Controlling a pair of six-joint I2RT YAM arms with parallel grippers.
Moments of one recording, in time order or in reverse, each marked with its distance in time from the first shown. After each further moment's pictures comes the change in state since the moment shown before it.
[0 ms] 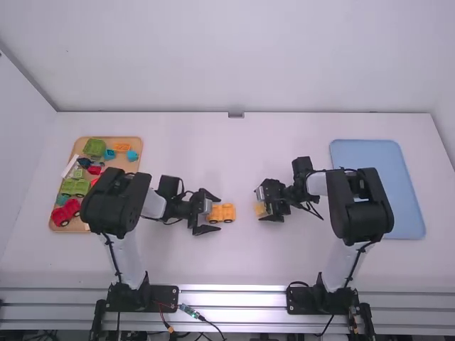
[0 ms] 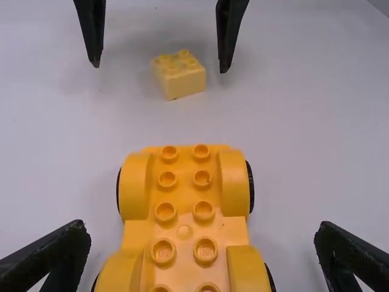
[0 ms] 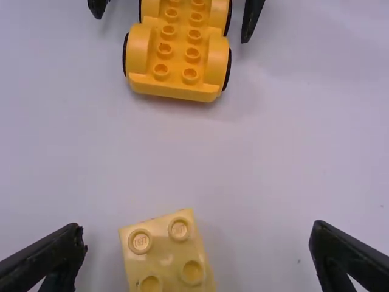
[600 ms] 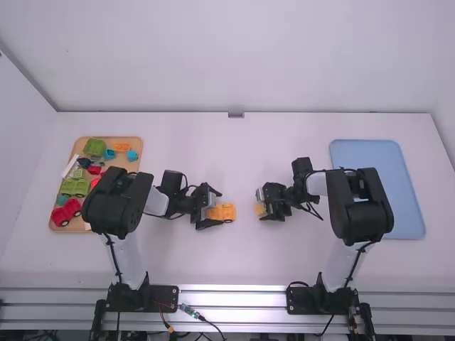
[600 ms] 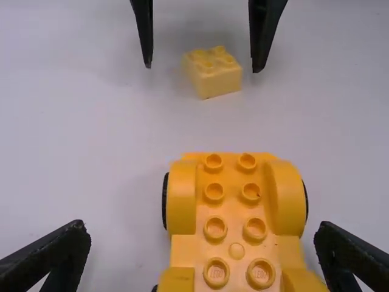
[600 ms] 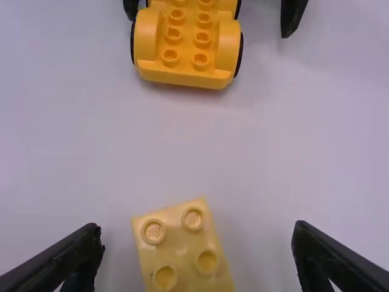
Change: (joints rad) left arm -0.020 0.000 0.040 0.035 -0.065 -0.098; right arm 0.000 0.000 0.000 -0.026 0.042 0.007
